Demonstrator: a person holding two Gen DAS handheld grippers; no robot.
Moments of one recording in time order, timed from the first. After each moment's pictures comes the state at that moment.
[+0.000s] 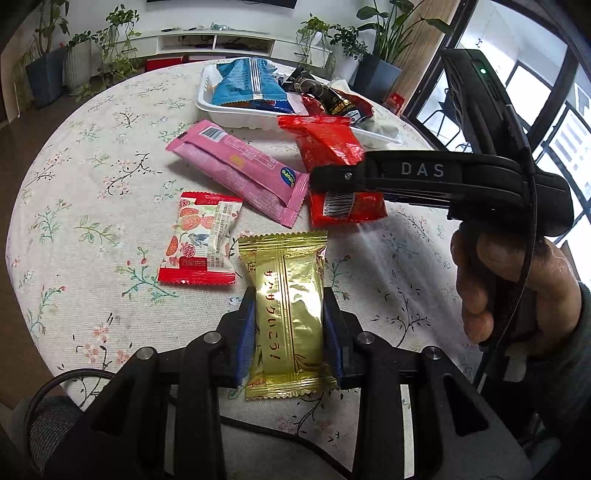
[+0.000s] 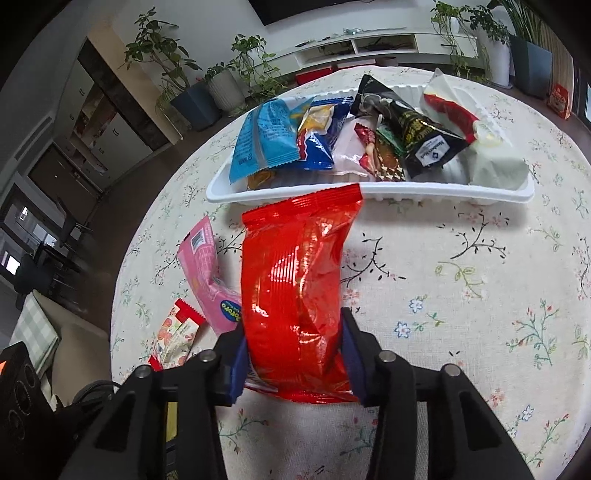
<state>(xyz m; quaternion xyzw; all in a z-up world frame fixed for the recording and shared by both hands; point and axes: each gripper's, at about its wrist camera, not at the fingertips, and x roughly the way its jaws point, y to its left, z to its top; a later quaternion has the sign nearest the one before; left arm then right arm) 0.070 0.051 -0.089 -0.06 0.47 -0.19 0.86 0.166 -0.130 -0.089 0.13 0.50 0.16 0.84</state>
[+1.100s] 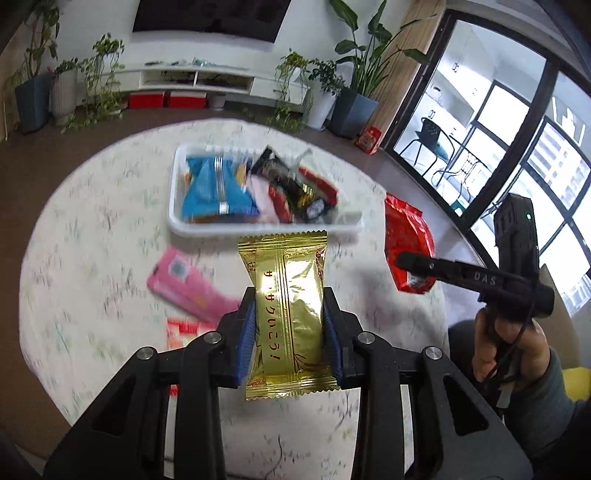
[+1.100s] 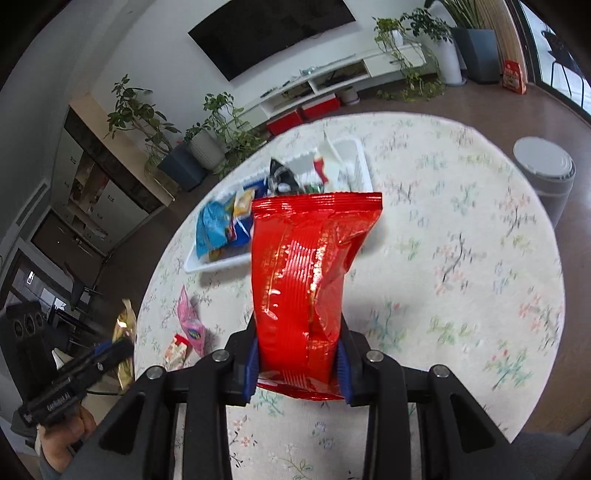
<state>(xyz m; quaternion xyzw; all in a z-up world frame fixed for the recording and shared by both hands) 0.121 0.038 0.008 -0.07 0.40 -0.23 0.88 0.128 -0.248 -0.031 0.21 0.42 0.11 0.87</state>
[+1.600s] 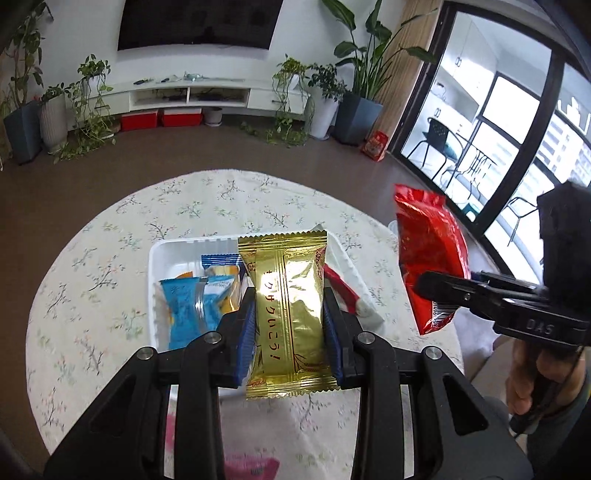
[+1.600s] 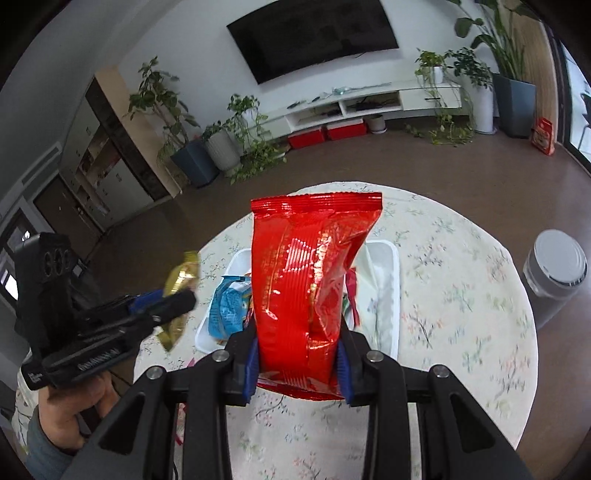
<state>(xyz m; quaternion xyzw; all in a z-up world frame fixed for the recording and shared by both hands) 0.291 -0.014 0.051 -0.04 0.41 -0.22 0.89 0.243 -0.237 0.045 0.13 0.42 0.14 0.89</state>
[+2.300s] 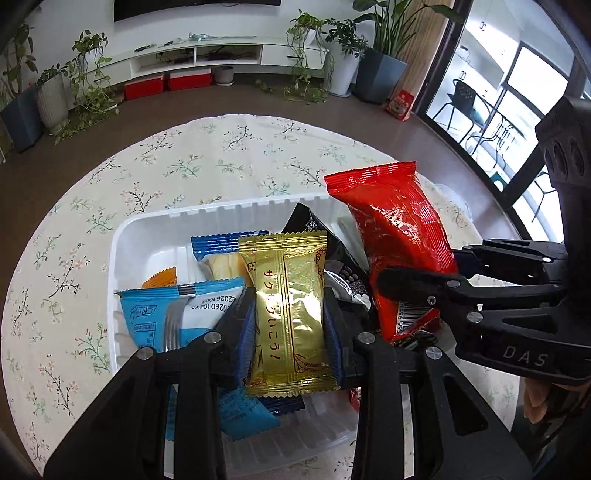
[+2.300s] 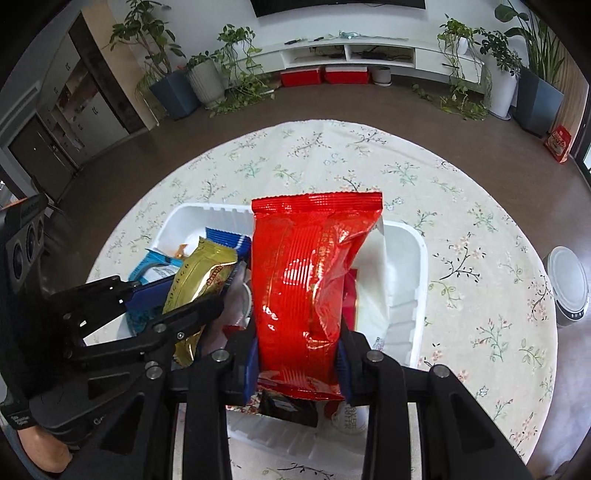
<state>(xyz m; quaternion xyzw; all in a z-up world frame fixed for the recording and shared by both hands) 0.379 -0.043 -0.051 0.00 0.47 -0.19 0.86 0.341 -0.206 -0.034 0.04 0.52 0.12 0.84</state>
